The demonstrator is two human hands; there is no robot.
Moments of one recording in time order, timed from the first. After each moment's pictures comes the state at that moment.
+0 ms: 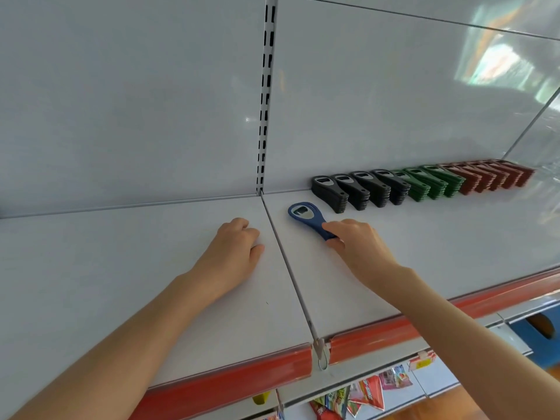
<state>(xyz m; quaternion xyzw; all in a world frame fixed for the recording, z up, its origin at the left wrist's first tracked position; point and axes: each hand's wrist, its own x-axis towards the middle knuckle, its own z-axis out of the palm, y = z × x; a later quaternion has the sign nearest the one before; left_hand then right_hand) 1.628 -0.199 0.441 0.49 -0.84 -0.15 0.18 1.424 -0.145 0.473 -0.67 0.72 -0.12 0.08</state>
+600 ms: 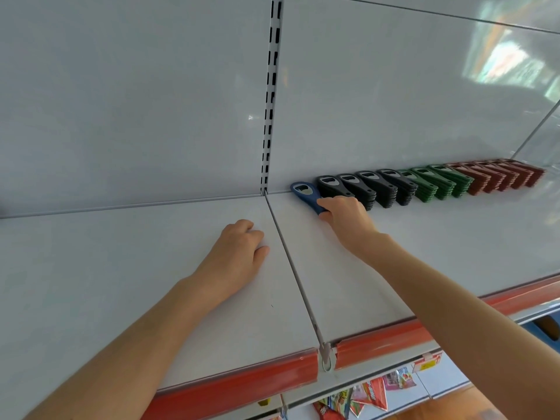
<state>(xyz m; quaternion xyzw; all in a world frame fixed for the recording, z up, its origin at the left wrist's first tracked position) 1.628 -0.198 0.441 0.48 -0.84 -0.14 0.18 1.419 -0.208 0.464 -0.67 0.73 -0.13 0.05</state>
